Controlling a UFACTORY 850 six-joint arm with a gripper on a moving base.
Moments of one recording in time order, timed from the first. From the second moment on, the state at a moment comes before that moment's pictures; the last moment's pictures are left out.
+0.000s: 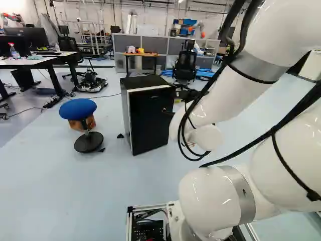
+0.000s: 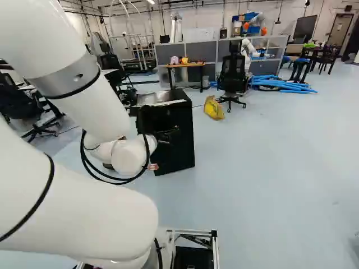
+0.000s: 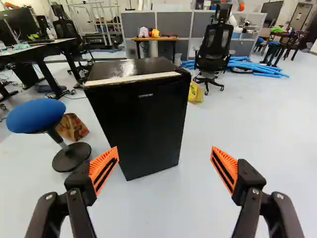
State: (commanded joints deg) arm 0.0 16.0 -5.0 0.0 50.0 0.0
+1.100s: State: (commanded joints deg) arm 0.0 16.0 -5.0 0.0 50.0 0.0
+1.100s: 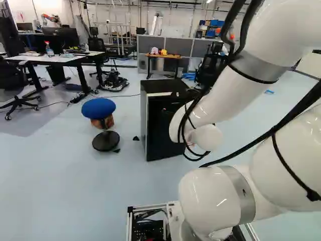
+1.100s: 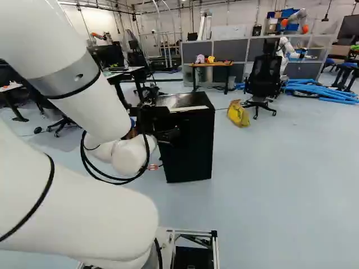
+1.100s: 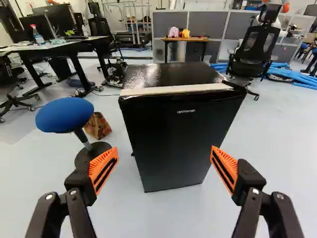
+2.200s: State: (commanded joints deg) arm 0.0 16.0 -5.0 0.0 50.0 0.0
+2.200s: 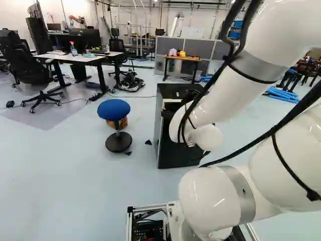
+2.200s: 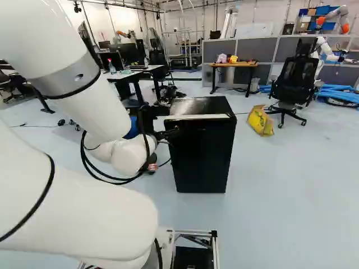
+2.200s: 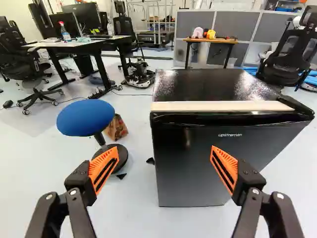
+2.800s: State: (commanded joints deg) arm 0.6 15.5 -5.4 0.5 50.0 0.0
